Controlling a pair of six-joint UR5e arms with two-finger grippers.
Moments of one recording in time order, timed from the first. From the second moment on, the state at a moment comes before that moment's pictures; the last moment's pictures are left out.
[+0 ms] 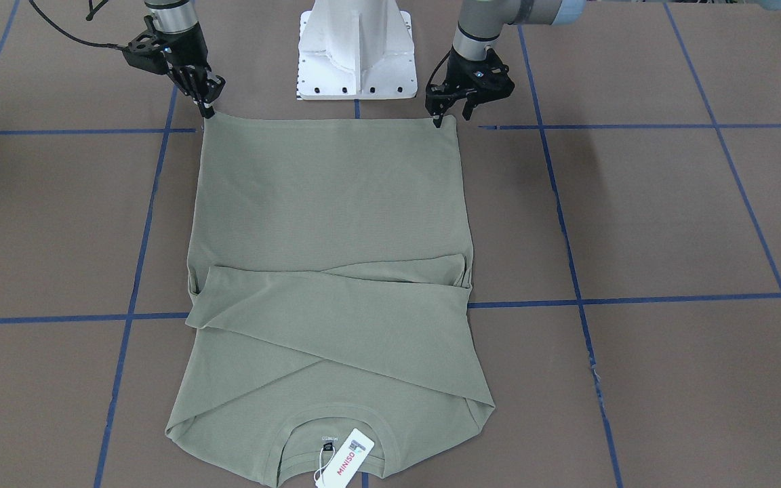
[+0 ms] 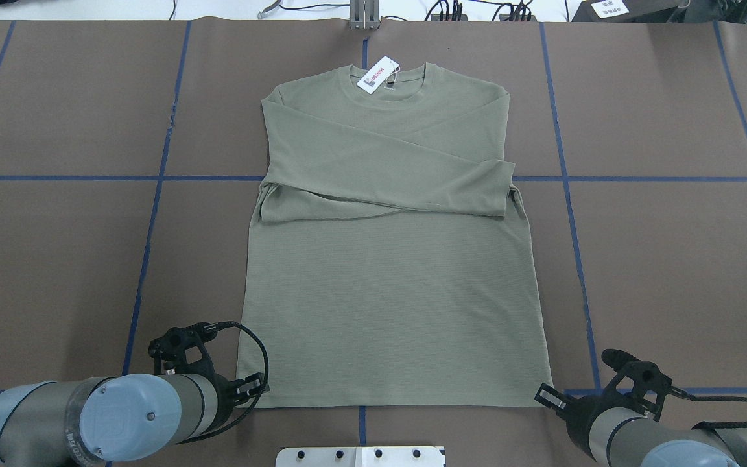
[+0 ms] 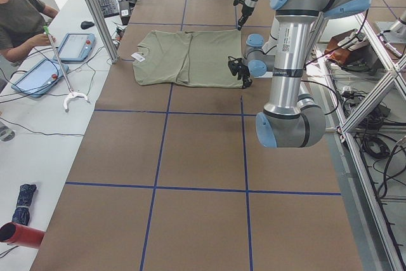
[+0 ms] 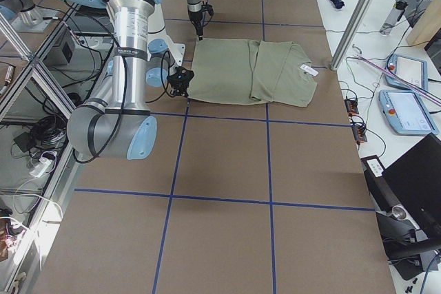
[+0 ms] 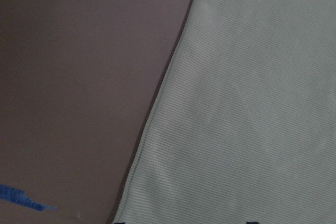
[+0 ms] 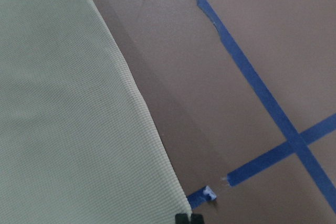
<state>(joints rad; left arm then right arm) -0.12 -1.77 -2.03 -1.78 -1.57 -1.84 -0.03 -1.74 2.21 -1.25 1.28 2.13</state>
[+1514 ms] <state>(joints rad) -0.06 -1.63 -2.27 -1.78 -1.58 -1.95 -0.12 -1.81 2.35 -1.25 1.28 2.13</state>
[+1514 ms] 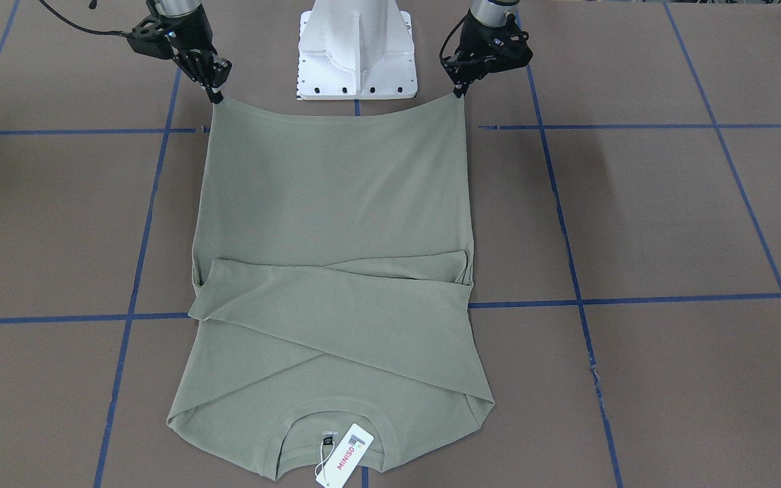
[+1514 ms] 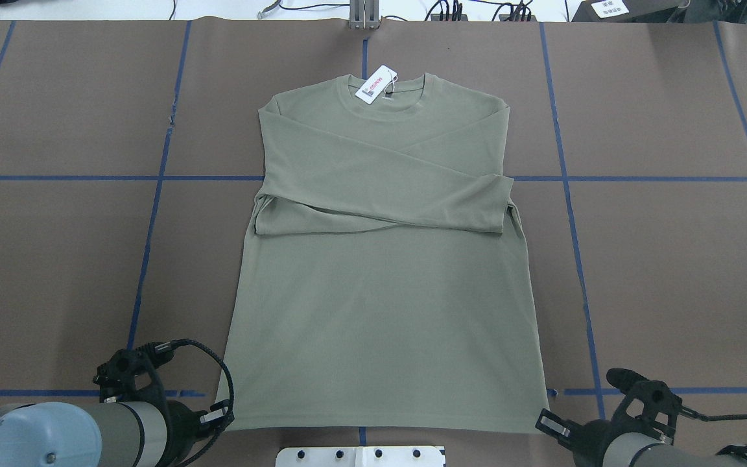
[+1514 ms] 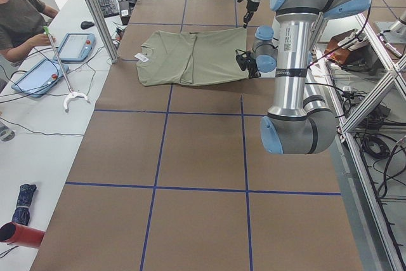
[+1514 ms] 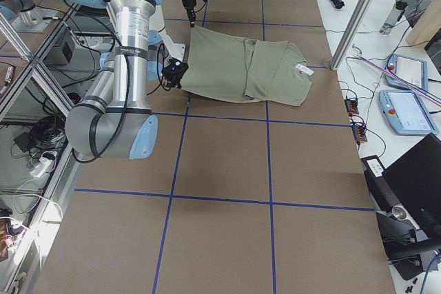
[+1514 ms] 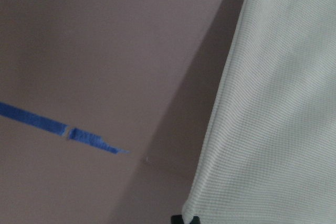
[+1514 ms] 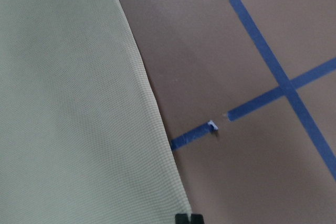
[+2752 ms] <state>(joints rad) -0.58 -1.93 -2.01 -1.80 -1.67 -1.57 0.53 -1.45 2.16 -1.38 1.61 1.67</state>
